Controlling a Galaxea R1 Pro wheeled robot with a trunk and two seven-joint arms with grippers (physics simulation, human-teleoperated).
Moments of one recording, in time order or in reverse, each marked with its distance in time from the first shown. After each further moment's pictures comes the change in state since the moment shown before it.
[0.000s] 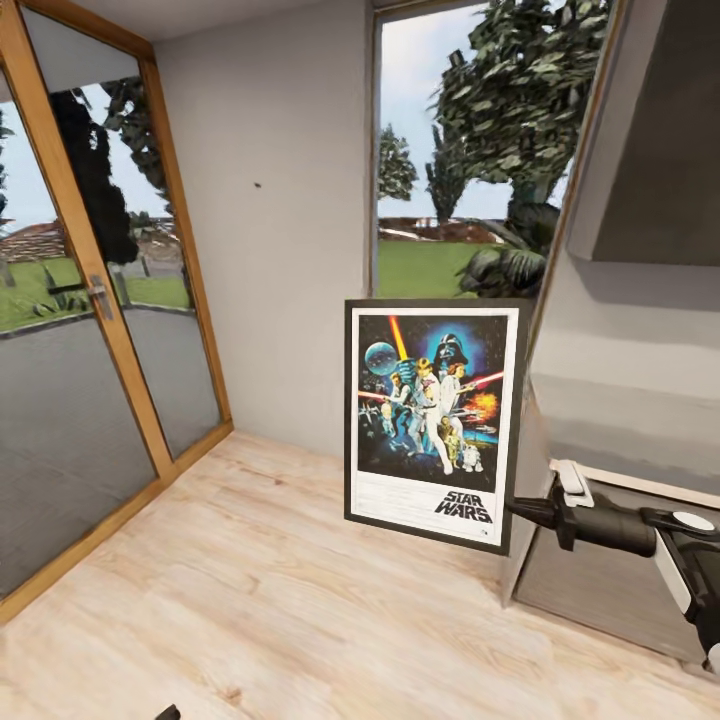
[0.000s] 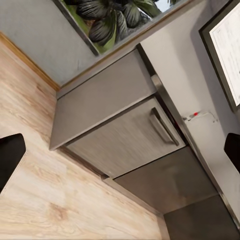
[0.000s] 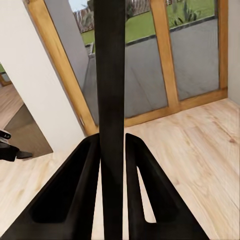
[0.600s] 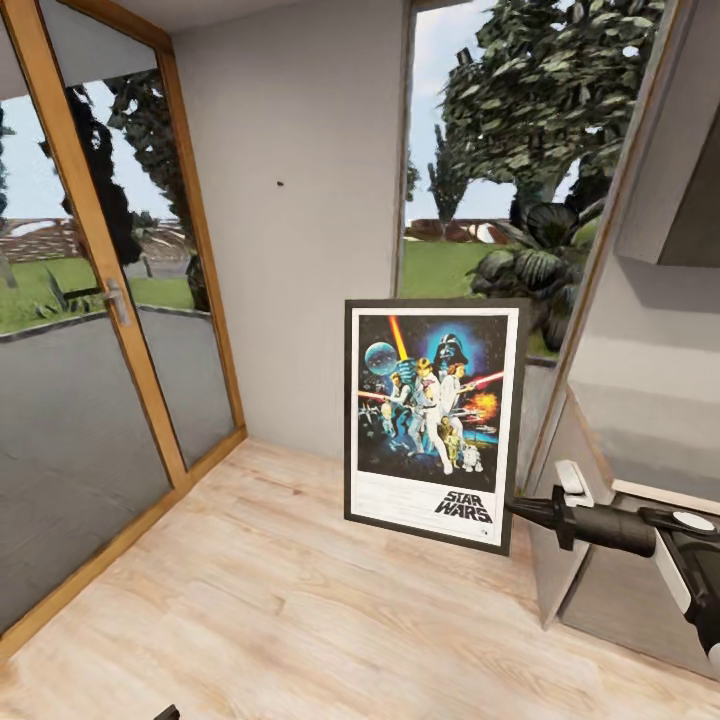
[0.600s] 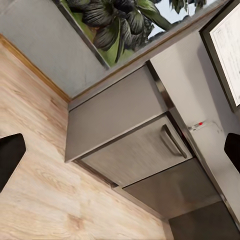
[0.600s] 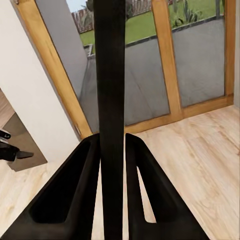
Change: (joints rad) left arm 0.000 0.002 0.000 0.000 0.000 0.002 0.000; right arm 0.000 0.000 0.000 0.000 0.000 0.000 0.000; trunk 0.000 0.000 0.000
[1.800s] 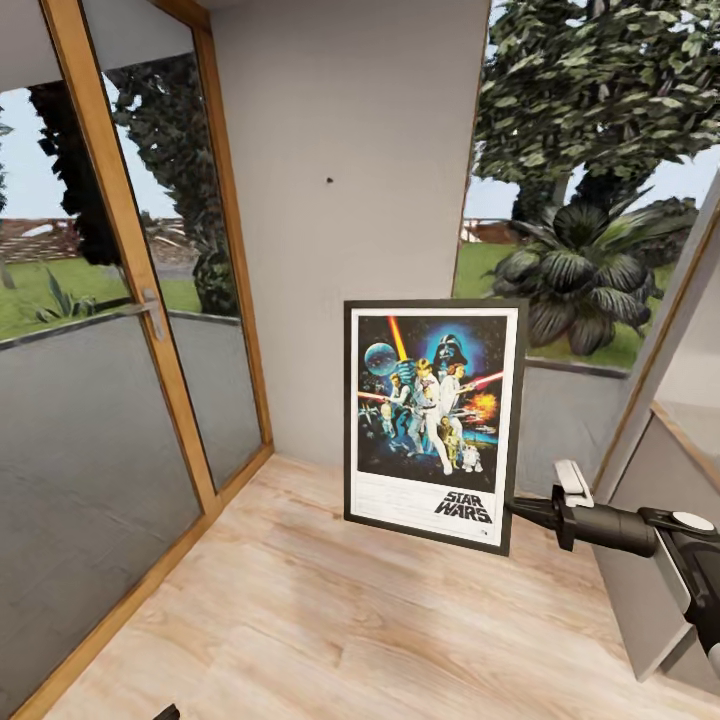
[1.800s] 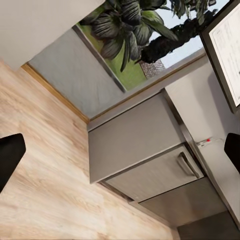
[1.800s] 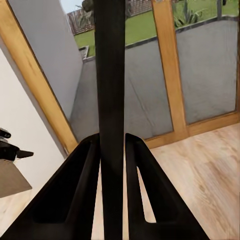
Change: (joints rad) left arm 0.000 0.000 0.000 -0.001 0.000 0.001 0.000; right arm 0.000 0.000 0.001 0.000 0.001 0.000 0.000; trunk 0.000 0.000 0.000
